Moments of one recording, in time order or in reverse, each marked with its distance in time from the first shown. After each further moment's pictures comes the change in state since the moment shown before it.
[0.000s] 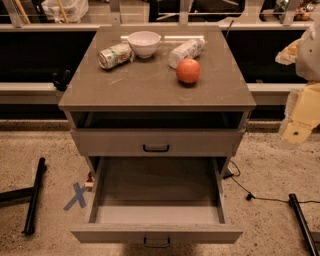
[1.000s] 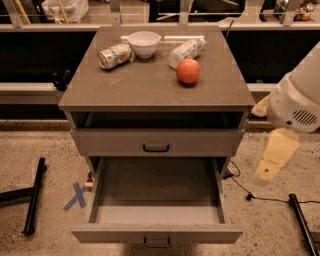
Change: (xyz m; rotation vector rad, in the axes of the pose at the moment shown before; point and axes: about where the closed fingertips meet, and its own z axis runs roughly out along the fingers) arm 0.006 0.046 0.083 -0.230 -0.061 0.101
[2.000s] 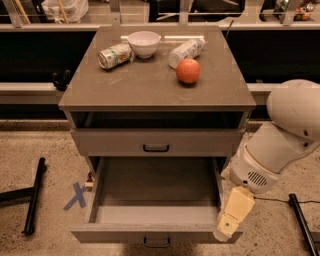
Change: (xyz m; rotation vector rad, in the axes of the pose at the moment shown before) arm 0.004 0.083 0.134 -0.329 -0.048 0.149
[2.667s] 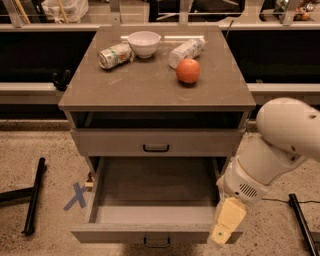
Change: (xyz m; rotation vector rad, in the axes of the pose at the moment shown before) arm 0.006 -0.005 0.031 -0.005 0.008 -0.001
